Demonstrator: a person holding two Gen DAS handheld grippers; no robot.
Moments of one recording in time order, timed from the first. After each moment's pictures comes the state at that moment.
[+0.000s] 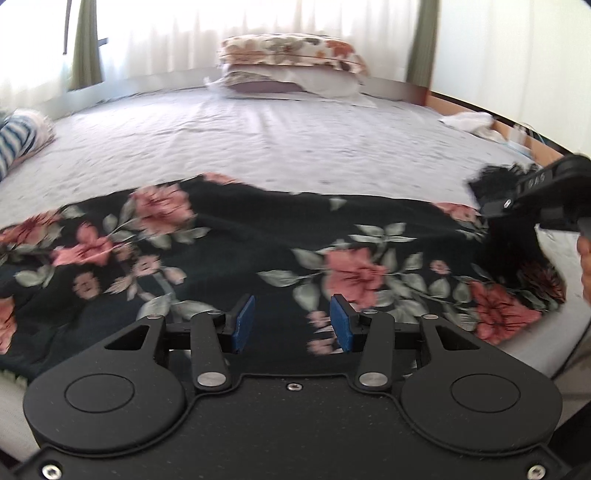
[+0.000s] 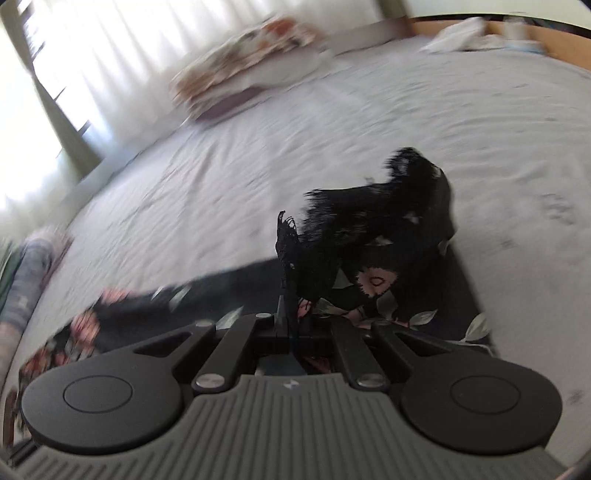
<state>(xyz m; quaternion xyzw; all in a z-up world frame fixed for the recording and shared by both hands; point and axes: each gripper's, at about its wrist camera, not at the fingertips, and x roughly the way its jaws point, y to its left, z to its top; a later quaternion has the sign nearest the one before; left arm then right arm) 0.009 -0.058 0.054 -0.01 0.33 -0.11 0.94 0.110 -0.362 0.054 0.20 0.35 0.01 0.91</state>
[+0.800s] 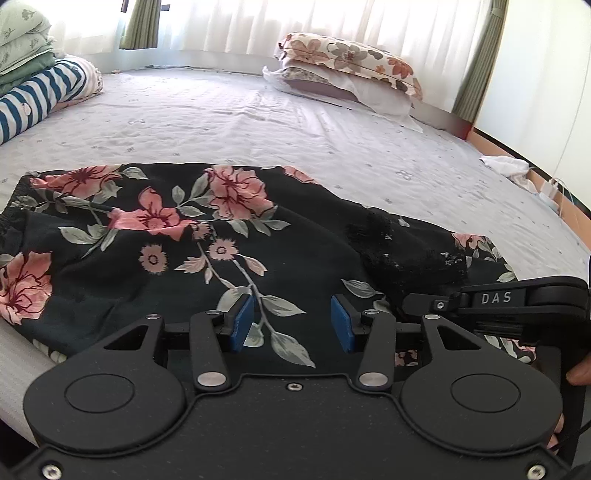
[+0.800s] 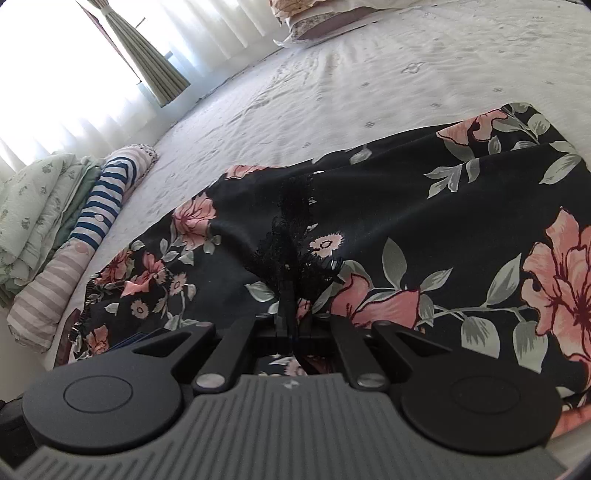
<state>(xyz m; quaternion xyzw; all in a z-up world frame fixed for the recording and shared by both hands) 0.018 0.005 0.051 -0.09 0.33 -0.05 0.94 0.103 -0.227 0.014 0.22 0.40 0.15 0.88</state>
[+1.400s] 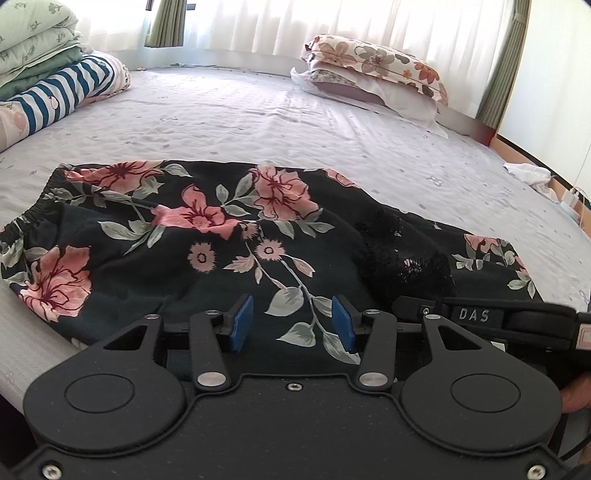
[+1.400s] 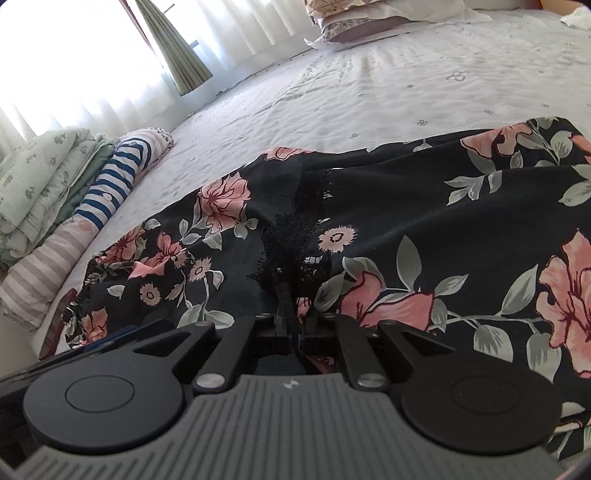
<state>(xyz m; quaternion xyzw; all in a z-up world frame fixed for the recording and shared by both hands) 0.014 0.030 0.049 -0.10 0.33 -0.02 0.94 0.103 -0.174 0.006 0.17 0.38 0.17 0.89</state>
